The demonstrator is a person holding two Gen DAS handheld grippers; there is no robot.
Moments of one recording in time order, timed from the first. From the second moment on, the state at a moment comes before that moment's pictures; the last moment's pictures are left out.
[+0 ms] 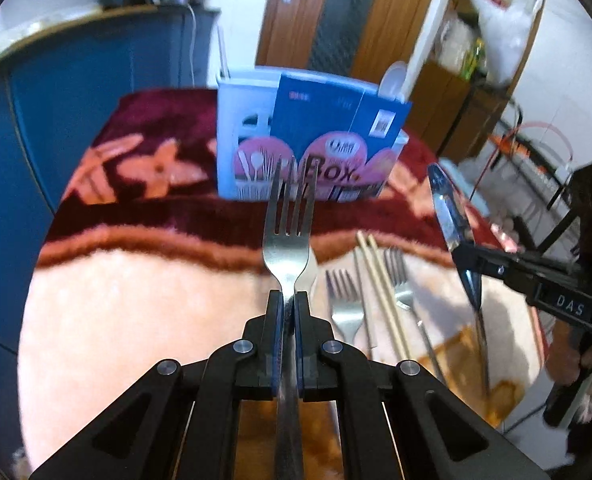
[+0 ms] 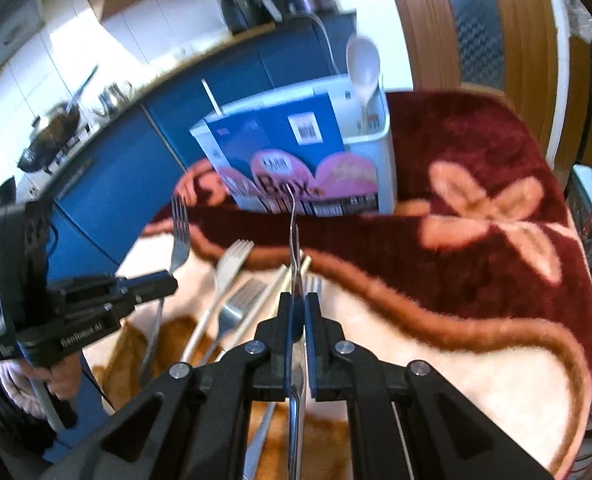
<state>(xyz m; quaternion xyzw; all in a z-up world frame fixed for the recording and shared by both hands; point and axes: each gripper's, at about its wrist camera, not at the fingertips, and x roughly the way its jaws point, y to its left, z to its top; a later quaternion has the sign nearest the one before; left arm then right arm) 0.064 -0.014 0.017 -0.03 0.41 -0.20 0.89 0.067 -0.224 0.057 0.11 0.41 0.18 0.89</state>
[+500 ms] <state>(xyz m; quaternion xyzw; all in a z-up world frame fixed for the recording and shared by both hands) 0.043 -0.008 0.061 -0.07 0.28 -0.17 0.94 0.040 -0.223 0.089 0.12 0.28 0.16 0.94</state>
